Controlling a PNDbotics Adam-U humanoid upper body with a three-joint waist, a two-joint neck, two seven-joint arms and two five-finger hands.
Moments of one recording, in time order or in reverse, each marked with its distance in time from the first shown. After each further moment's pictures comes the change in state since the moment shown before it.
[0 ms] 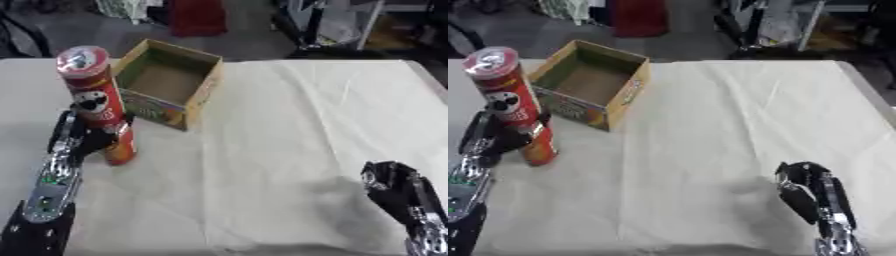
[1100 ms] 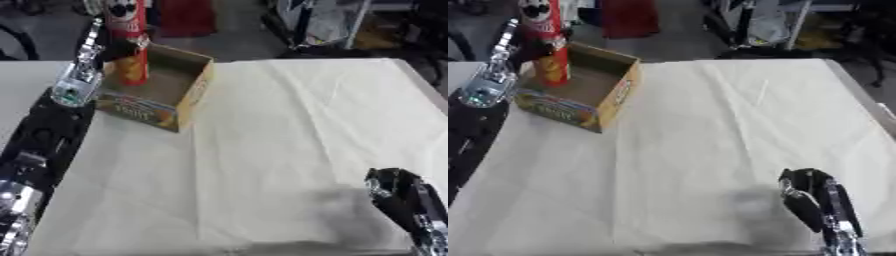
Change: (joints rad) left arm -0.533 0.123 -0.111 0.662 -0.110 -0.037 0.026; right arm -0.005 0.001 0.031 0.006 -0.001 -0.001 0.029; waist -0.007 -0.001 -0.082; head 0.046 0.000
